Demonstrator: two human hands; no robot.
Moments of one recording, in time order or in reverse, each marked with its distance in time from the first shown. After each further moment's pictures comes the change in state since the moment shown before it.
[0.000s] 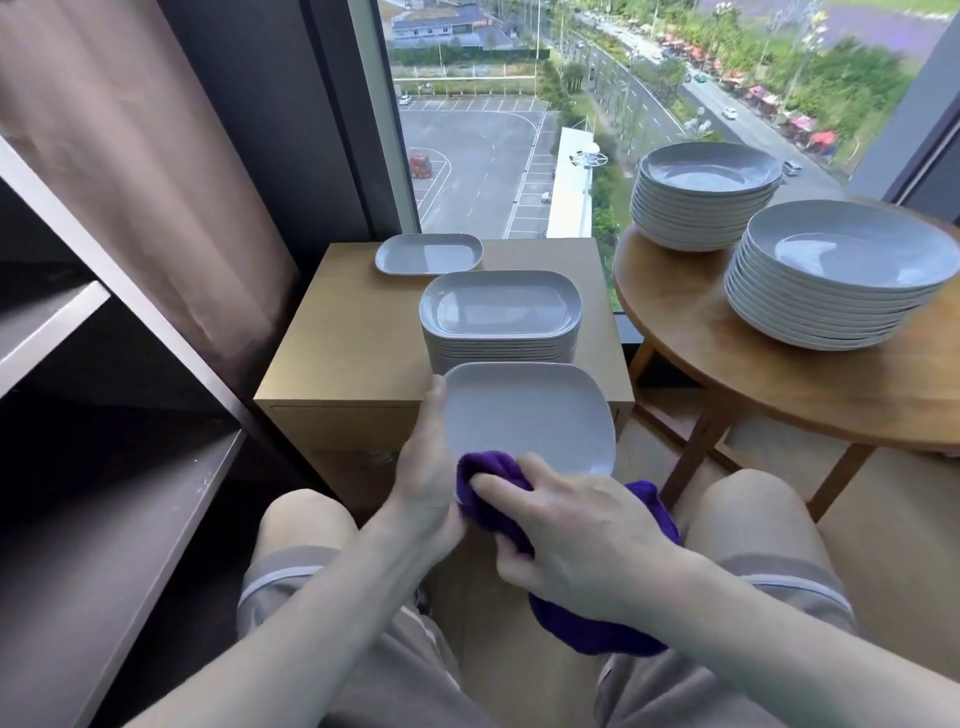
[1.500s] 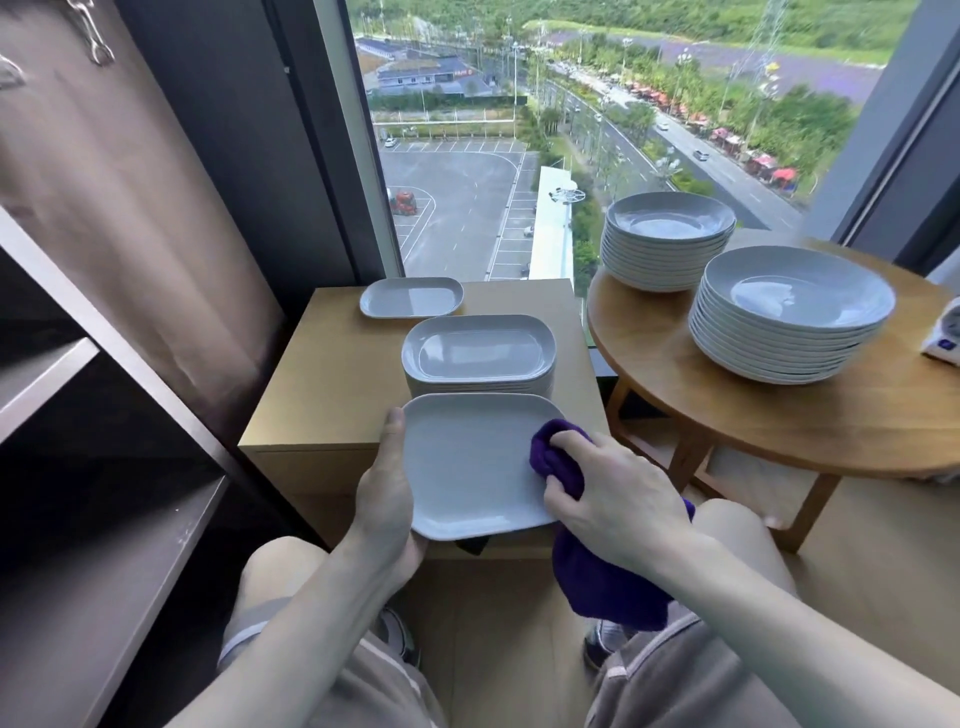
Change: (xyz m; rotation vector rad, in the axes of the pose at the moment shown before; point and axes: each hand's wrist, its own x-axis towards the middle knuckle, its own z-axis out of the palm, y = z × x) left_hand 0.003 0.018 -0.009 0.077 0.054 0.082; right_hand 0.007 0.073 0.008 0.197 0.214 0.439
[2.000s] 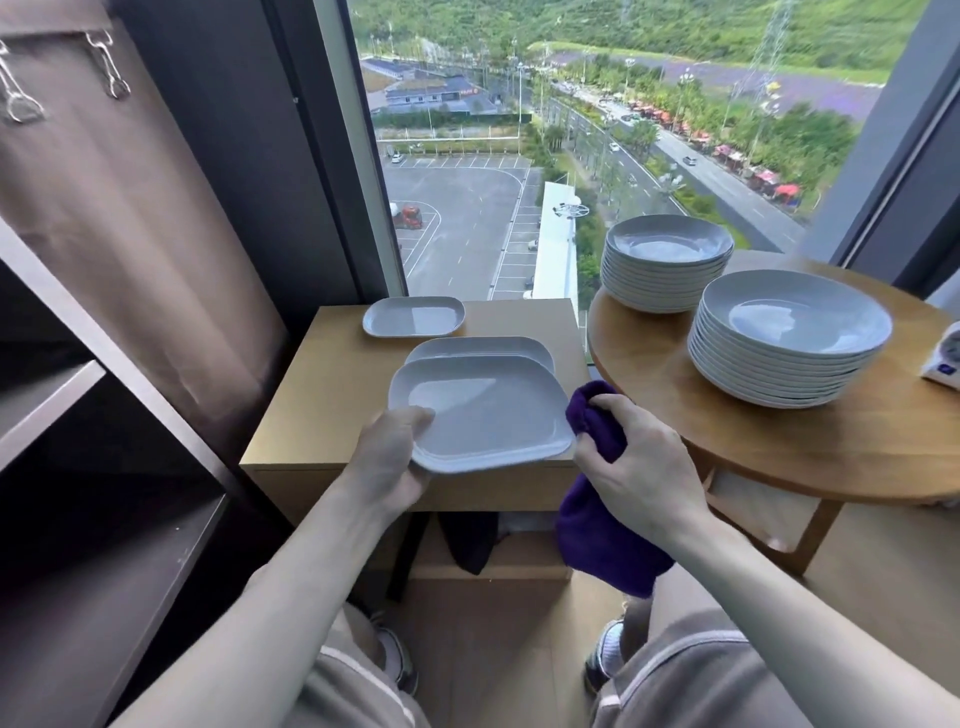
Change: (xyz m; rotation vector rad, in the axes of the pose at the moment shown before) left_hand 0.043 0.048 0.020 0.071 -0.018 -0.021; right_hand 0.036 0.025 -0.018 0.304 0.281 0.125
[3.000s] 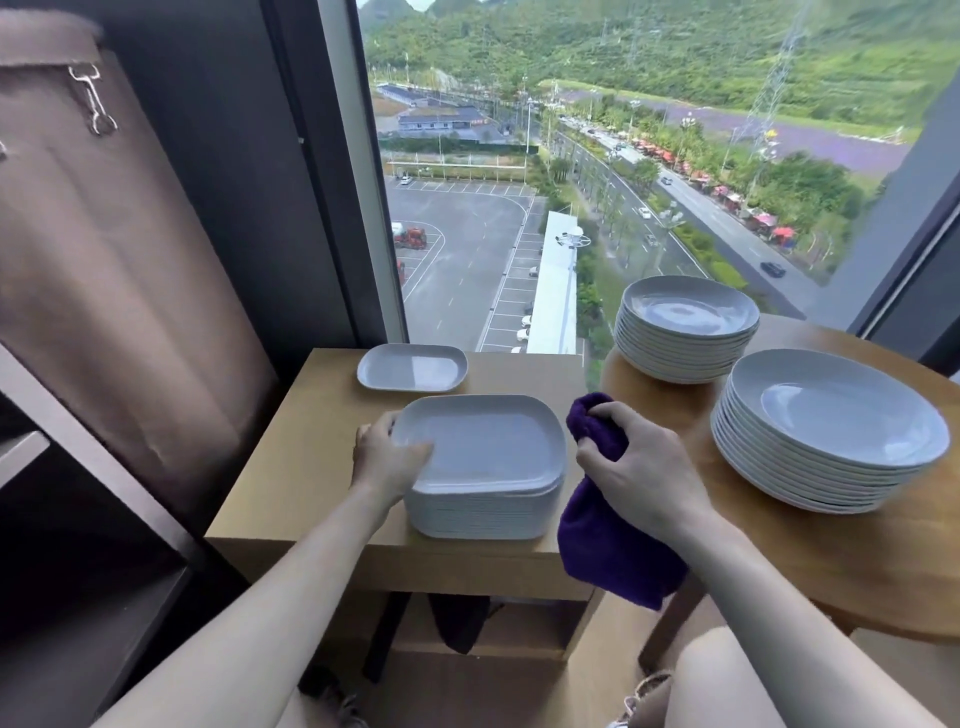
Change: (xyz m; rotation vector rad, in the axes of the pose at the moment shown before) left_hand 0.127 0.018 -0.005 0.716 0.262 0.241; right_hand 0.113 -0.010 0.000 -0.006 -0.118 0.046
